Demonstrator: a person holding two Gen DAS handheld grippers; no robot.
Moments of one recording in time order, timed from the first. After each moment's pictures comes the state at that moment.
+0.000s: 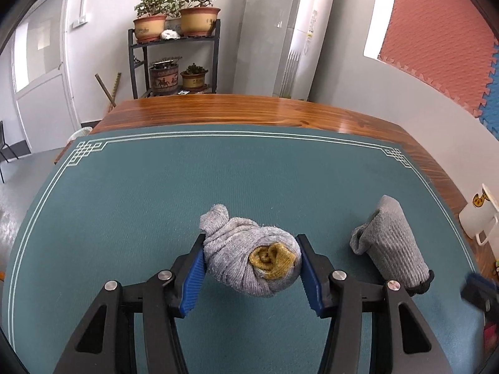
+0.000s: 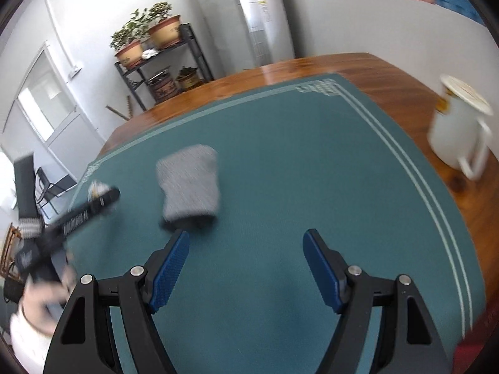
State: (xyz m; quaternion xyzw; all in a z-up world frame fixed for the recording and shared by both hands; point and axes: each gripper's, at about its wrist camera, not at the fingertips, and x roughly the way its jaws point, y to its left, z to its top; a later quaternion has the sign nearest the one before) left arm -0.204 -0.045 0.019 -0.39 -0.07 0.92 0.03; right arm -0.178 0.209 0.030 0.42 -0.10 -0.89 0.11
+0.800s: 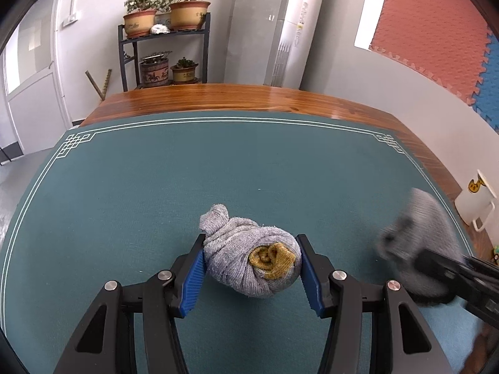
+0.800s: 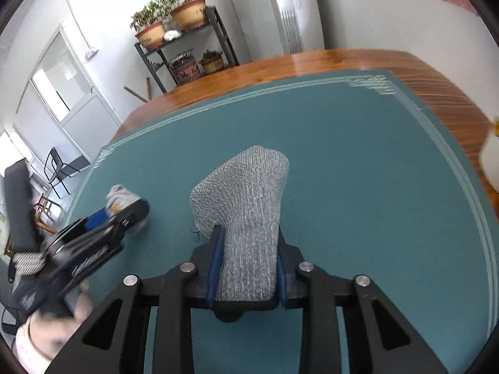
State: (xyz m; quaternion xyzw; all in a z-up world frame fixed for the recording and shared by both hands) left arm -0.205 -0.037 0.005 -0.40 -0.06 0.91 0.06; right arm -0.178 0.183 0.016 0.43 -0.08 -0.89 0.14
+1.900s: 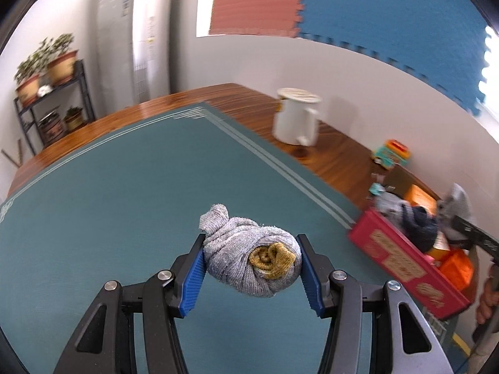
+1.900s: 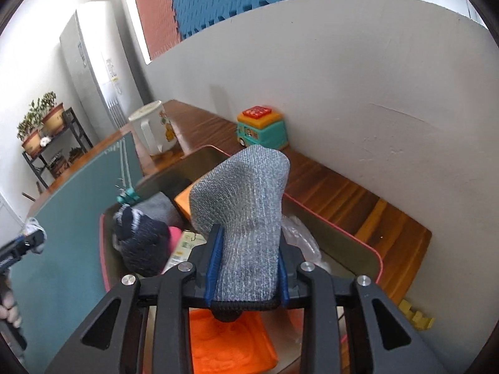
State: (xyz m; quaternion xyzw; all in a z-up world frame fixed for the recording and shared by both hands) left arm -0.028 0.202 0.070 -0.37 0.07 0.88 0.28; right arm 0.121 0.507 0.053 0.33 -0.15 -0.91 -0.19
